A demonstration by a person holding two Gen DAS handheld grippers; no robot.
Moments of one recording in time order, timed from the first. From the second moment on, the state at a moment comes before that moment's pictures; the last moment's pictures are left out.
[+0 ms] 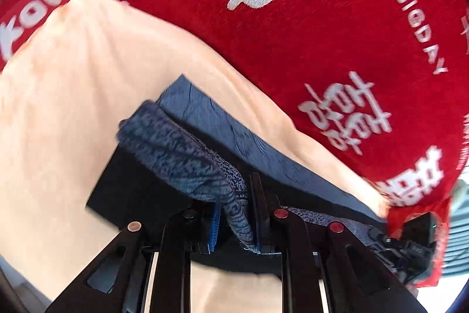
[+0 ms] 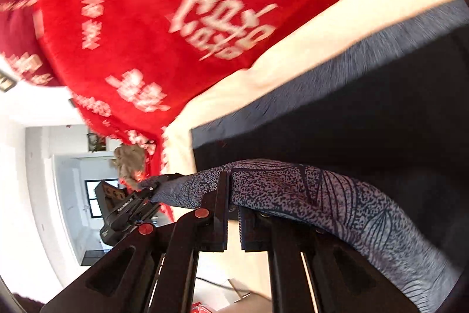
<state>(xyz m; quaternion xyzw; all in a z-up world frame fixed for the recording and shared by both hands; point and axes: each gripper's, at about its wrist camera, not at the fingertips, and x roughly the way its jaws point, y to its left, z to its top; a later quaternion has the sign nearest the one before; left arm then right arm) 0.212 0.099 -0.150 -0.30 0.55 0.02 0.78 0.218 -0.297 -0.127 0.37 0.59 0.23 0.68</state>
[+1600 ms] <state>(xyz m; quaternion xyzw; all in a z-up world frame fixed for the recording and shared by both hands) 0.184 -0.092 -0.162 -0.05 0.66 0.04 0.75 0.180 -0.363 -0.141 0.24 0.64 0.19 0.70</state>
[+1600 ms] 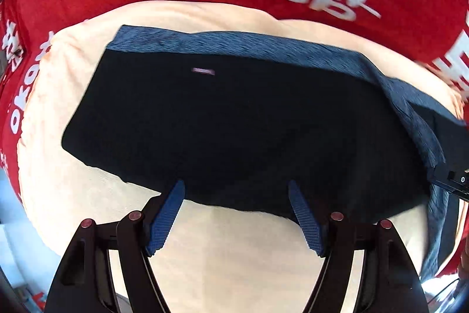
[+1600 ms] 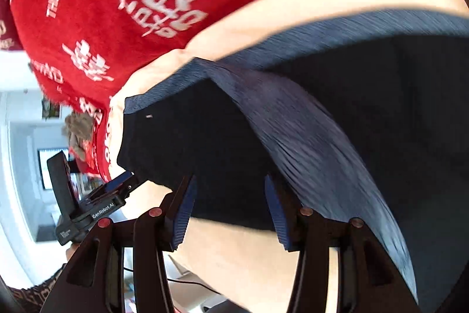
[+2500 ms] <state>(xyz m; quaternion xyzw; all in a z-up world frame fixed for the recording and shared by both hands) 0.113 -0.300 -0.163 -0.07 0.66 -0.23 0.71 -0.091 -0.566 -0.158 0.39 0.55 -0.04 0.73</state>
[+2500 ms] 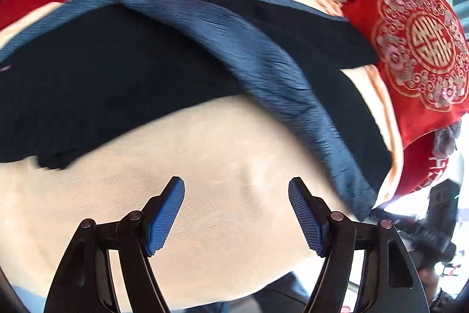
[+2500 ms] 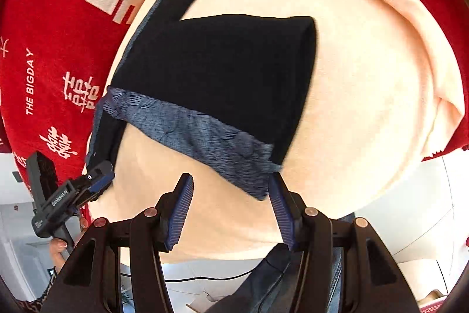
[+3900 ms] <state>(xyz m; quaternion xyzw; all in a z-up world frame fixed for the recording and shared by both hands) 0.273 -0.457 -0.087 -0.06 0.56 -0.19 0.80 0.211 -0.693 -0.069 0.28 0.50 0.11 0.81</state>
